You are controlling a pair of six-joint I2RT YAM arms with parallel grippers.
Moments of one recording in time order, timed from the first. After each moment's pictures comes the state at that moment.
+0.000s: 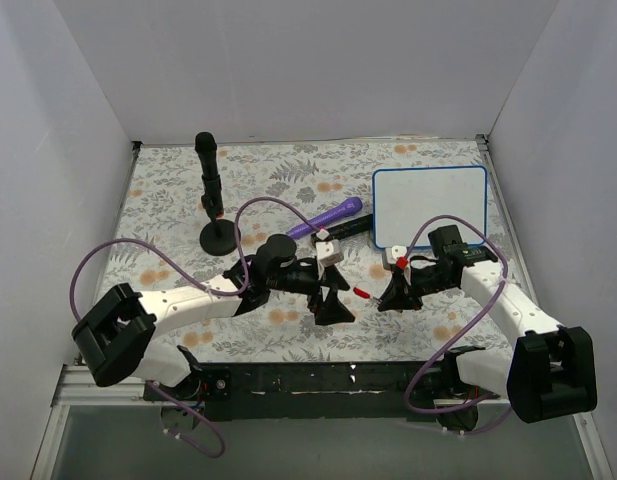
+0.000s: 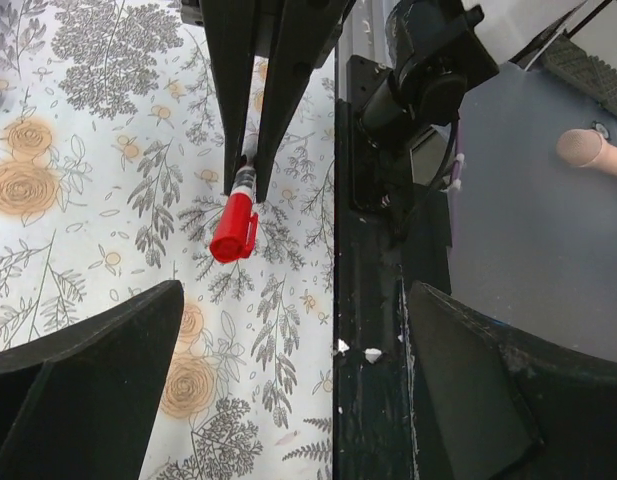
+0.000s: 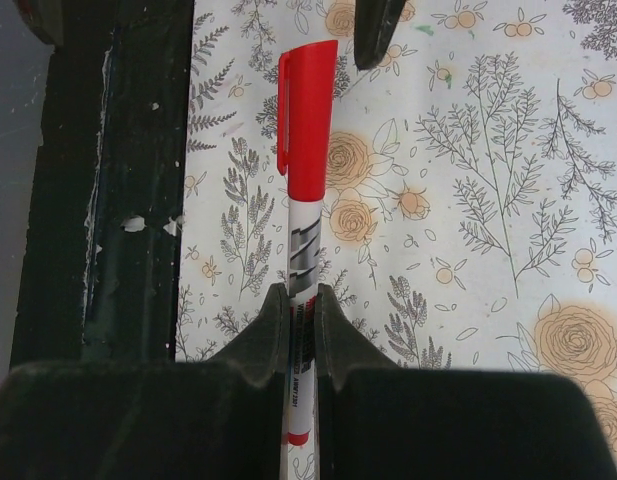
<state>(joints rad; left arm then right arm) -0.91 1.36 0.70 0.36 0.70 -0.18 0.22 1.16 0.68 -0.88 -1.09 -1.15</state>
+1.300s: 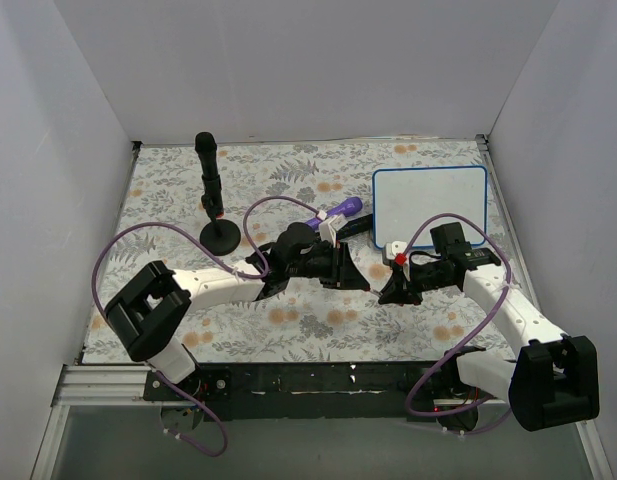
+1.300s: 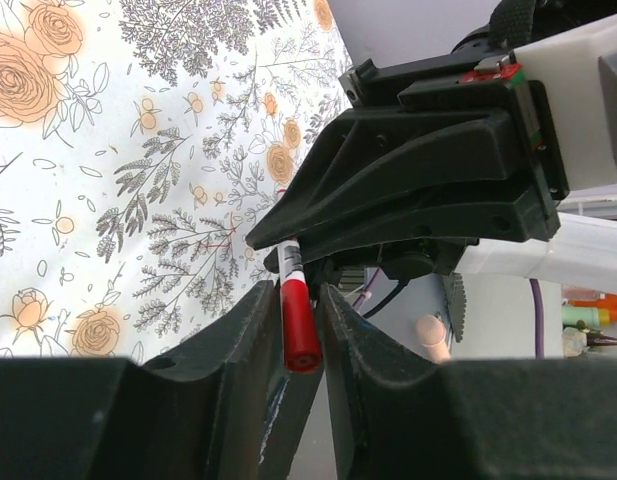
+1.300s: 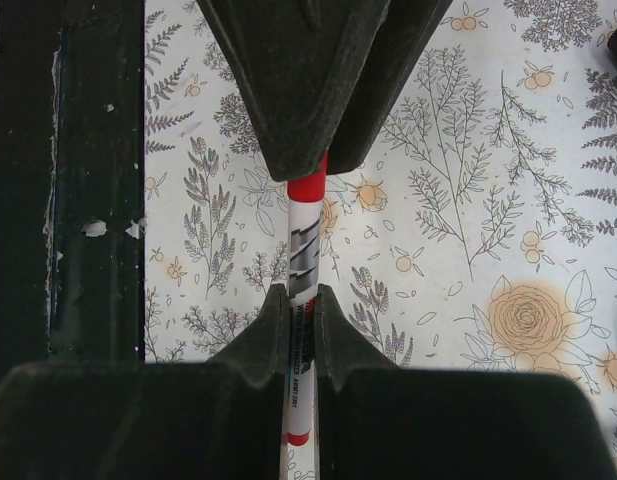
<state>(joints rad) -0.90 1.58 0.85 0.39 0.52 -0.87 0.22 1.12 0.68 -0.79 -1.03 -1.05</state>
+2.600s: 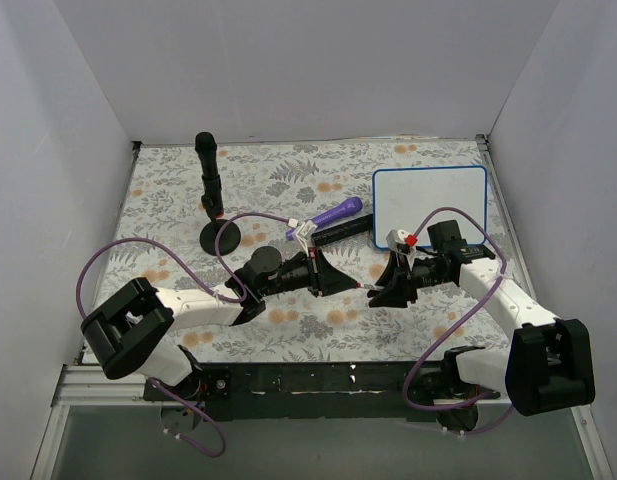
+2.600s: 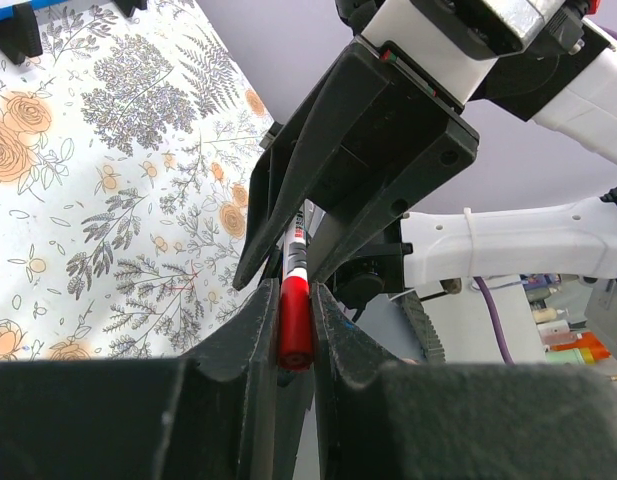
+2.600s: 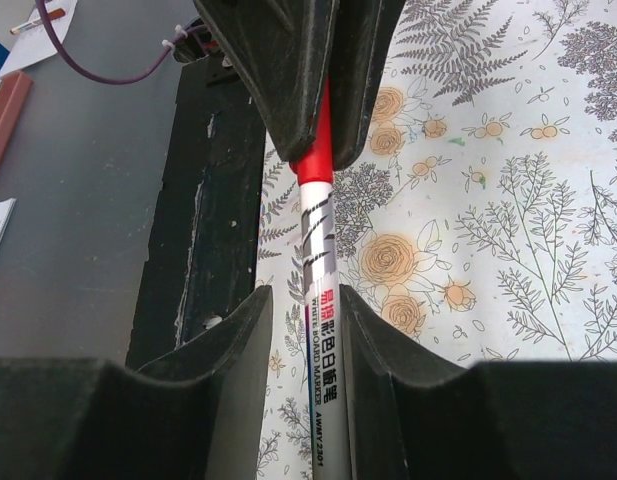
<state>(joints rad) -0.90 1.43 0.55 0.87 0.42 -0.96 0.22 1.19 0.68 -0.75 -1.34 -0.87</state>
